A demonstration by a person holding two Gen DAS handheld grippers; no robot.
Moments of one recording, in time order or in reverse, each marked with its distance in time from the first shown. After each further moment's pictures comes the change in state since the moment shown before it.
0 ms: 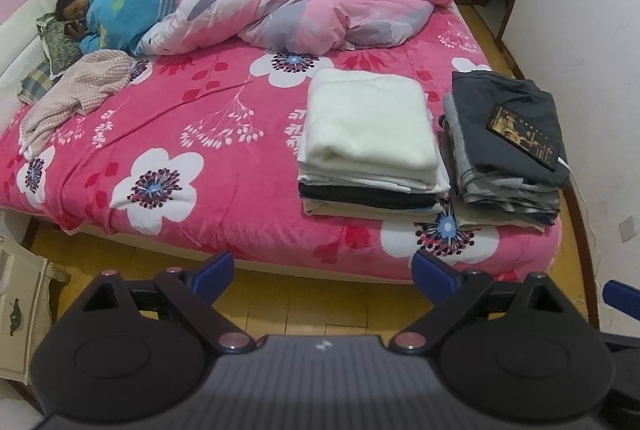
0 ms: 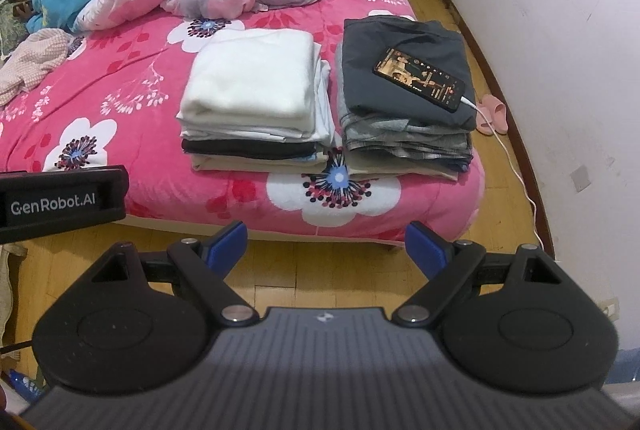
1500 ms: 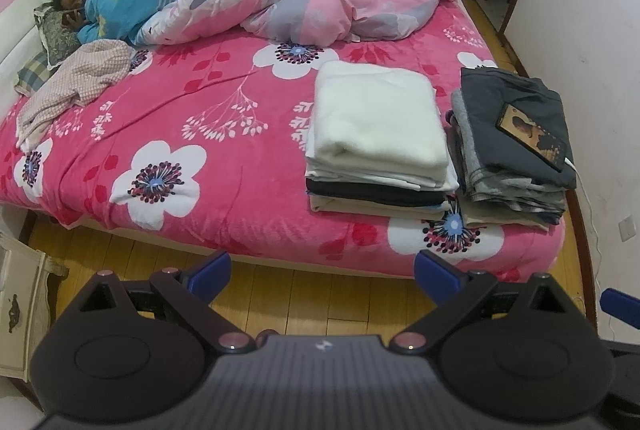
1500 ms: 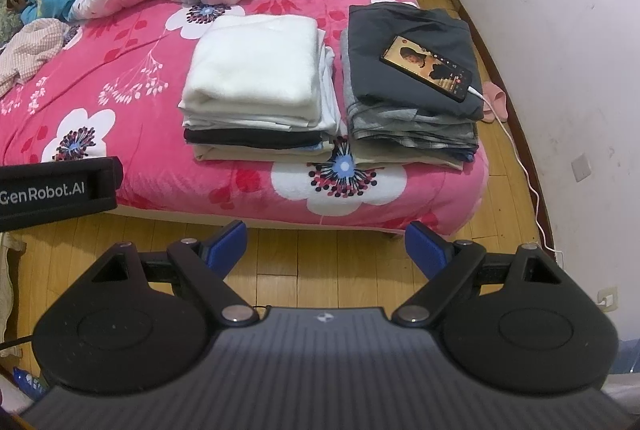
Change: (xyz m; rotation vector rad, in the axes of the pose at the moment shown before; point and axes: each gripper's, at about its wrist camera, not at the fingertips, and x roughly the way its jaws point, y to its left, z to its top) left arm 0.011 0.020 0.008 -0.015 0.033 -0.013; right arm 0.007 0.017 0.007 0.003 0.050 -0.017
